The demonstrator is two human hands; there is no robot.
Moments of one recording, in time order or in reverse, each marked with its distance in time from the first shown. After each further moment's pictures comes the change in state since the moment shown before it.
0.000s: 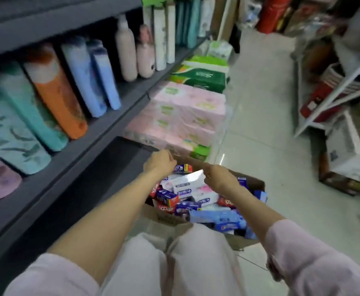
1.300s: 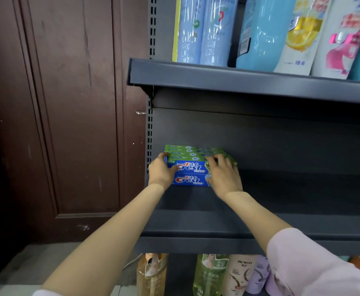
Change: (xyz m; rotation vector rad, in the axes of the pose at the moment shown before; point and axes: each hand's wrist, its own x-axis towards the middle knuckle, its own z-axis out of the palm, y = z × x) left_hand -0.397 -0.321 -0.436 -0.477 1.310 -0.452; right_hand -0.244 -0.641 -0.039 -0.197 0.497 -1.259
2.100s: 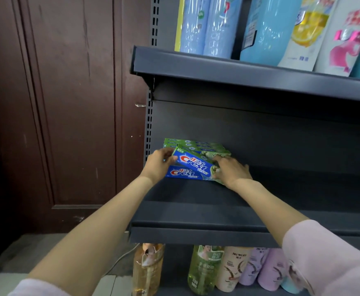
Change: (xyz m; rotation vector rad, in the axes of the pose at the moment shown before) left_hand -0.001 -0.008 -0.012 0.016 -0.143 0.209; right_hand -0.003 0.013 -0.030 0.009 -0.276 0.106
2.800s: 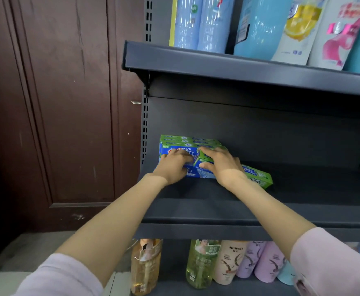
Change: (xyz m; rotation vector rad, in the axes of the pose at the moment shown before) left_hand 0.005 0.013 0.032 0.571 -0.223 0.310; right_hand -0.018 -0.015 -0.010 0.107 0.052 -0.068
